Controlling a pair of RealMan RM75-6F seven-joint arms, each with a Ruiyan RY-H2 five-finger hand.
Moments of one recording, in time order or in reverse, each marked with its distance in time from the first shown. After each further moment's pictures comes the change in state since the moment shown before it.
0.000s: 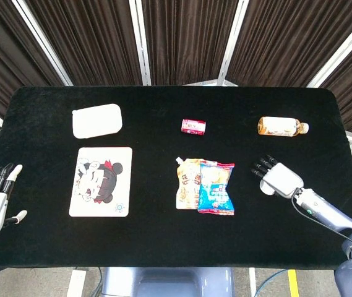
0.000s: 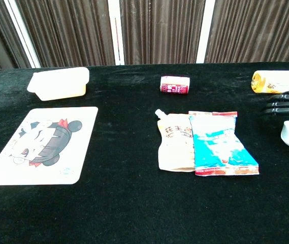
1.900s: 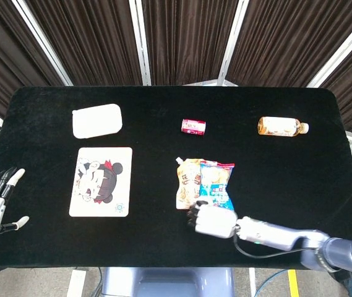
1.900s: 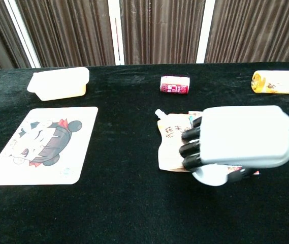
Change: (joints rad) left arm 0.005 0.097 0.048 -0.044 0.091 -0.005 -0.191; right arm 0.308 0.259 0.039 -1.118 -0.133 -0.076 -0.815
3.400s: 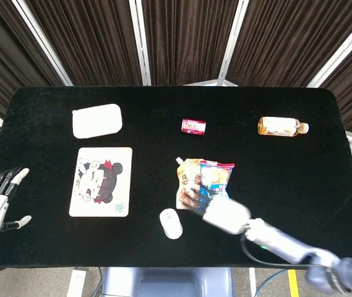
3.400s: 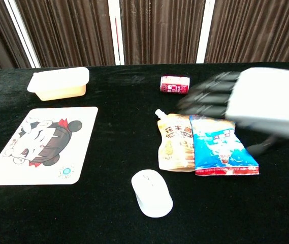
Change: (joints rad) left arm -0.024 -0.001 0.007 0.021 0.009 -0.037 -0.031; right arm -0.215 0.126 0.081 -0.168 0.161 0.105 -0.155
